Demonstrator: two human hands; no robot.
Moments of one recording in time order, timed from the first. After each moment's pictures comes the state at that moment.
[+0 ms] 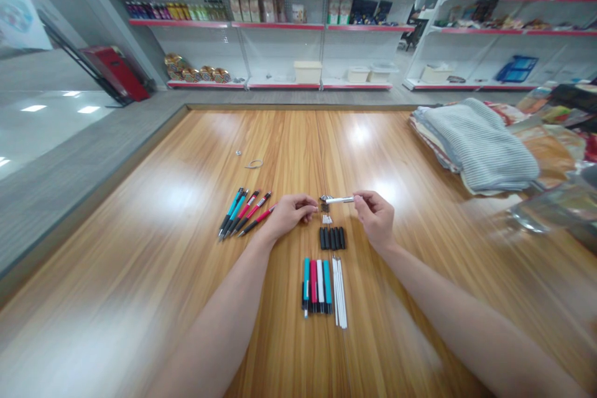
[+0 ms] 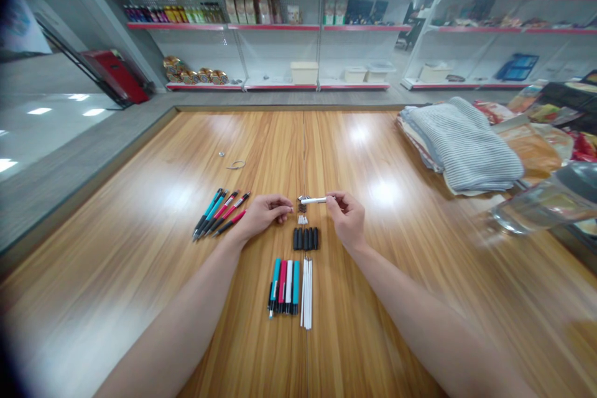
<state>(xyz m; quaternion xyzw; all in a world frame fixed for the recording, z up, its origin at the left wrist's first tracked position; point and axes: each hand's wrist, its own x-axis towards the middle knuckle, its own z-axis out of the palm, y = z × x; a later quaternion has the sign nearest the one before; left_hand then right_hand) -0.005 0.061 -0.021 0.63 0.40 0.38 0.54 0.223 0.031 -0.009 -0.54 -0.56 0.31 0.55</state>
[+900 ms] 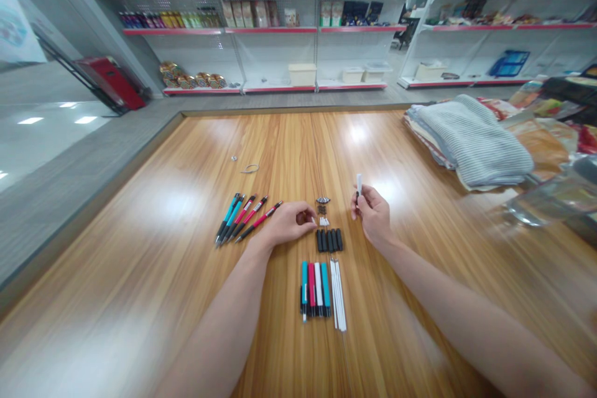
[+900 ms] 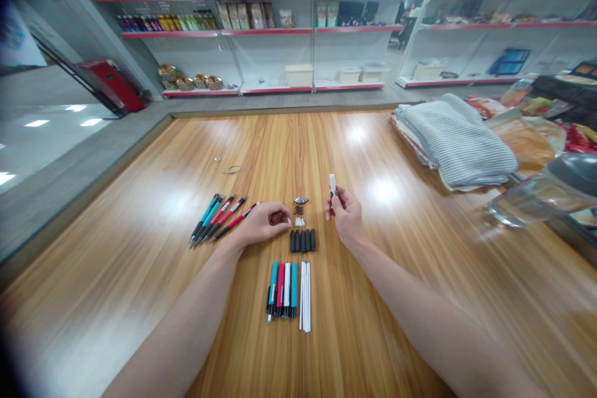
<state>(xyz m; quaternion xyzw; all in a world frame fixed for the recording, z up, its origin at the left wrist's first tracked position) -0.007 0.053 -0.011 0.82 0.39 0.29 0.32 0.229 0.047 -0.022 -0.40 -0.45 0.48 0.64</state>
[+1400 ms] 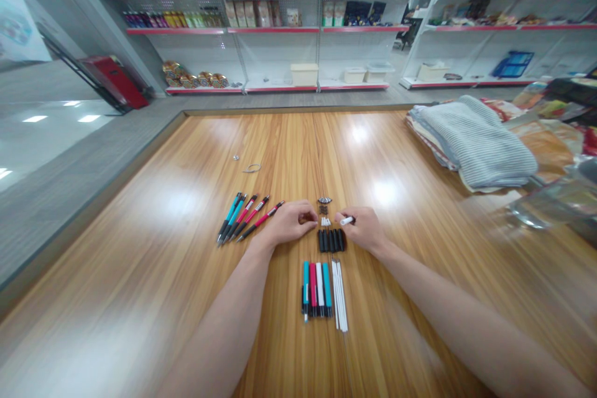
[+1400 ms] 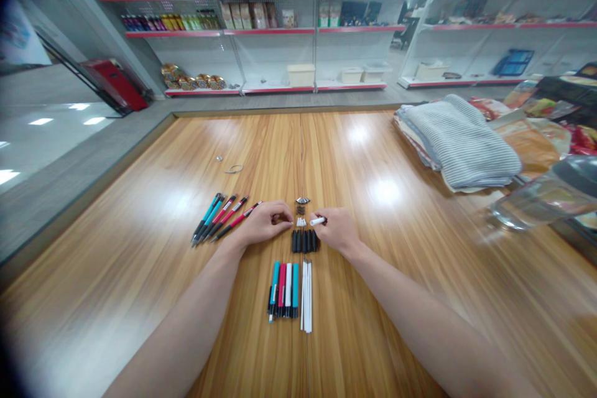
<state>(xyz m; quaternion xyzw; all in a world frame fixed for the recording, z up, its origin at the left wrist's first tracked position) -0.006 0.054 -0.007 0.84 0.35 0.29 0.30 0.224 0.029 -0.011 -0.53 -0.78 0.17 0.29</state>
